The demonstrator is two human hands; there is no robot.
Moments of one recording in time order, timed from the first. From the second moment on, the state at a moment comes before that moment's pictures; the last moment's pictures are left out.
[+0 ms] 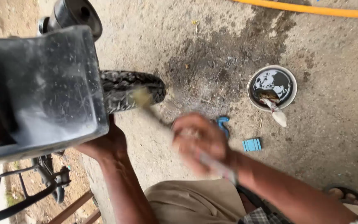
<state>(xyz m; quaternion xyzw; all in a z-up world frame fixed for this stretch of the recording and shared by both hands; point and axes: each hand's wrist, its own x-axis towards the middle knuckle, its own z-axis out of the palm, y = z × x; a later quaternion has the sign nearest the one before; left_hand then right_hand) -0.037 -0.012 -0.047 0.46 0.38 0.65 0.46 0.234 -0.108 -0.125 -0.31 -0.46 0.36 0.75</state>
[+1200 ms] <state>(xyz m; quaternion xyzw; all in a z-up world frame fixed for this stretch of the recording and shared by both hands) 0.023 -0.007 -0.040 0.41 0.40 0.67 0.47 0.495 -0.070 -0.133 -0.58 -0.65 0.40 0.31</state>
